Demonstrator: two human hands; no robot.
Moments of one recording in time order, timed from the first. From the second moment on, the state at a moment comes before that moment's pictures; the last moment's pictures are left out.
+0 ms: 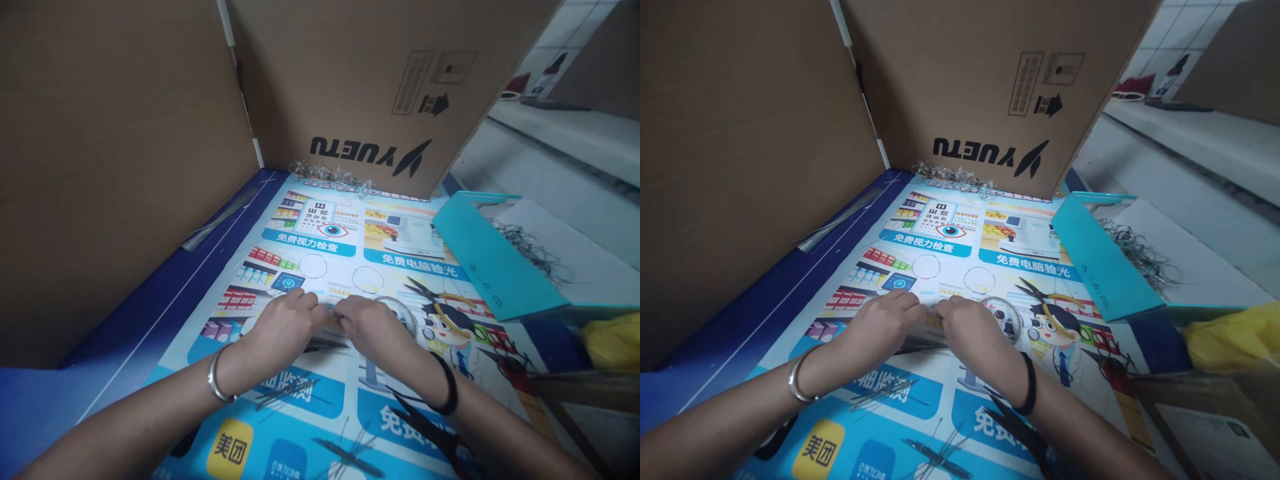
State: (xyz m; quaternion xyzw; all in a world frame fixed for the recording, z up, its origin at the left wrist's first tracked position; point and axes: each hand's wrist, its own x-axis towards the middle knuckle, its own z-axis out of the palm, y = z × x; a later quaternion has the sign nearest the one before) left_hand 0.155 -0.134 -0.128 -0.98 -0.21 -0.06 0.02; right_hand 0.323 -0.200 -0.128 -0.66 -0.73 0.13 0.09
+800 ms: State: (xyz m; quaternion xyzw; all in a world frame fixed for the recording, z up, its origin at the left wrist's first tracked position) left_hand 0.170 -0.127 -0.140 -0.70 -0.37 -0.25 -0.56; right_hand 0.328 -0.193 -0.147 -0.52 -0.43 0.55 0.48
